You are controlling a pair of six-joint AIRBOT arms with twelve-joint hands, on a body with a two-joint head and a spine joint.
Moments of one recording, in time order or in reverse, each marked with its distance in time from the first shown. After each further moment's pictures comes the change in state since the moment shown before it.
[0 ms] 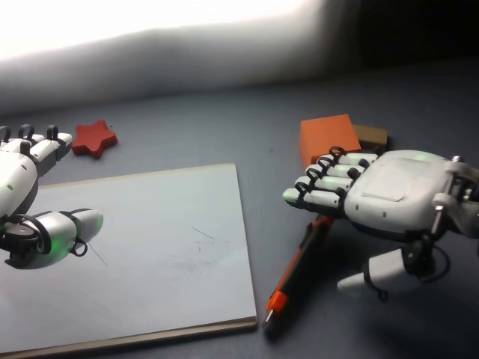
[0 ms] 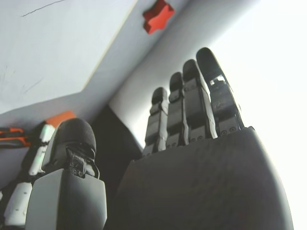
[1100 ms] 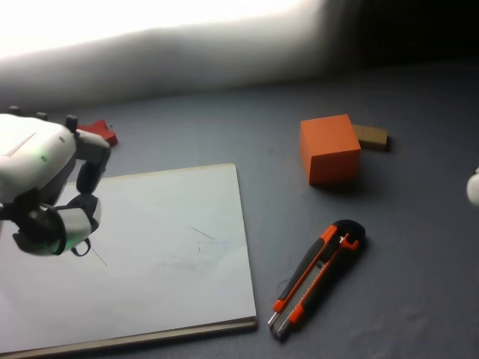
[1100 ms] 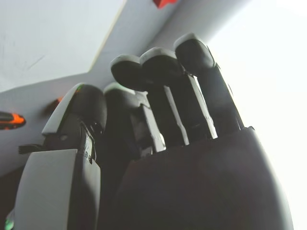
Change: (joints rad) left arm -0.170 0.022 0.000 0.006 0.188 0.130; right arm 0.161 0.628 -0.319 0.452 0.201 0.229
